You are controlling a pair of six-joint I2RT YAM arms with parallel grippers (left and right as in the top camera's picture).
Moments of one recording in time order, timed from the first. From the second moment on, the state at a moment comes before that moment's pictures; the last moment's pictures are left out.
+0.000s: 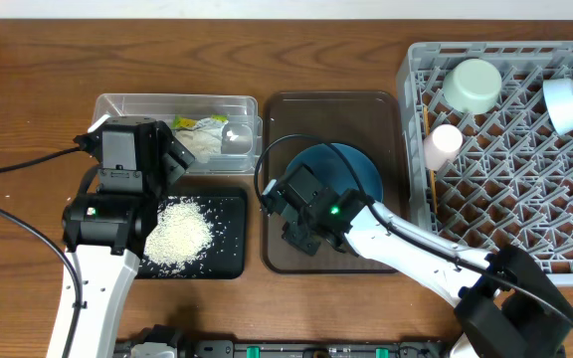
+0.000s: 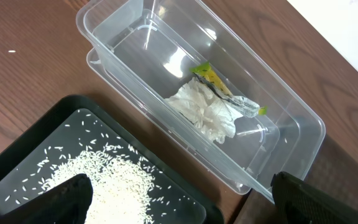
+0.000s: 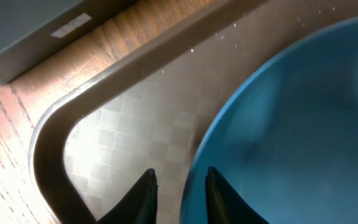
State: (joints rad) left arm -0.08 1.12 1.06 -0.84 -0.23 -0.77; right arm 0.85 1.71 1.05 -0.53 -0.06 -0.14
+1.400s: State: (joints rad) left arm -0.08 1.12 1.06 -0.84 -0.23 -0.77; right arm 0.85 1.71 1.05 -0.60 -0.02 -0.14
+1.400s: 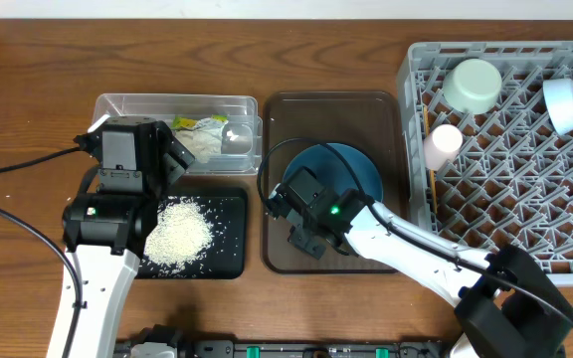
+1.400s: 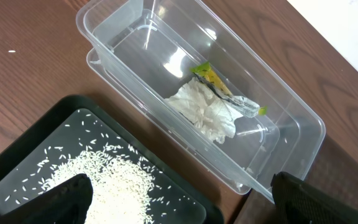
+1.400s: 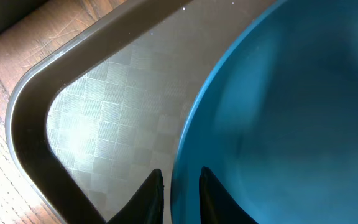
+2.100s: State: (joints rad) left arm -0.08 1.12 1.06 -0.84 -0.23 -0.77; right arm 0.85 1.71 1.05 -0.61 -0.01 -0.15
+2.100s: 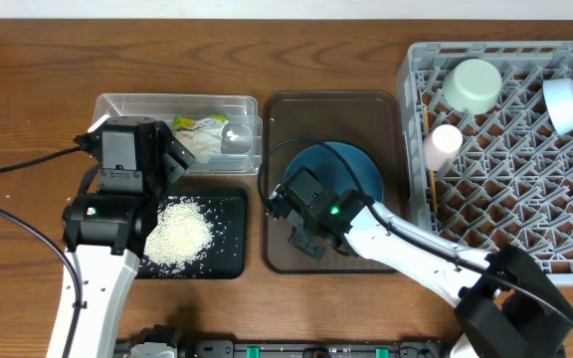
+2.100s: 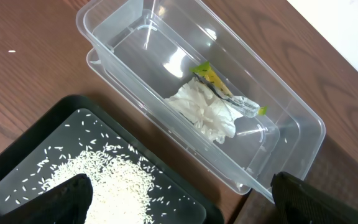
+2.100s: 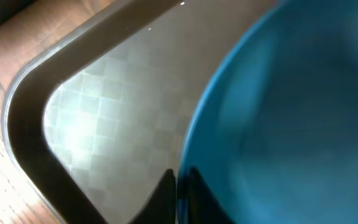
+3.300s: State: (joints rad) left arm -0.08 1.12 1.06 -0.84 -0.23 -0.77; right arm 0.40 1.08 1.08 -0.63 -0.45 0.12
